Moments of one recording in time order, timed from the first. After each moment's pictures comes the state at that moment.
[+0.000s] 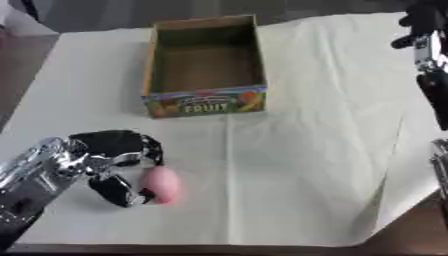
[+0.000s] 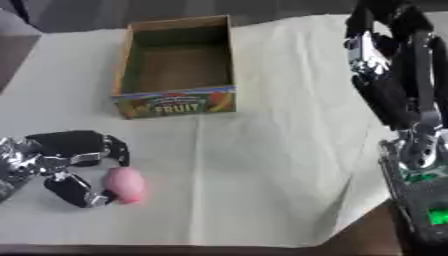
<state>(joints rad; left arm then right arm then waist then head) -0.52 0.70 -0.55 -1.76 -0.57 0.06 -0.68 -0.35 -0.29 0.07 -1.98 0.20 -0.04 -0.22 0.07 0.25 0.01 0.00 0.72</state>
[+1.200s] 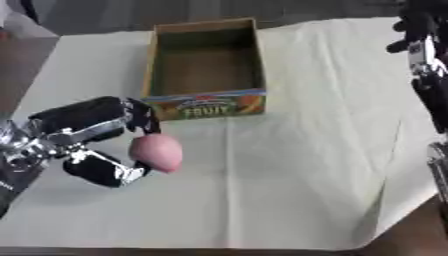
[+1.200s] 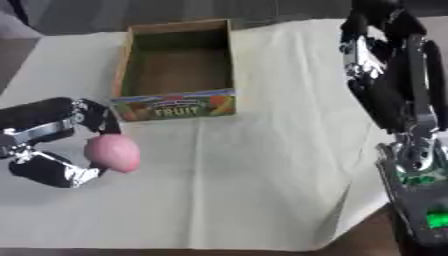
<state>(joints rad) -0.51 0.78 -0.37 -1.98 -0.40 0.13 -0.53 -0.35 -0.29 0.07 -1.98 0.19 -0.04 -0.21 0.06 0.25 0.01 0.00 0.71</state>
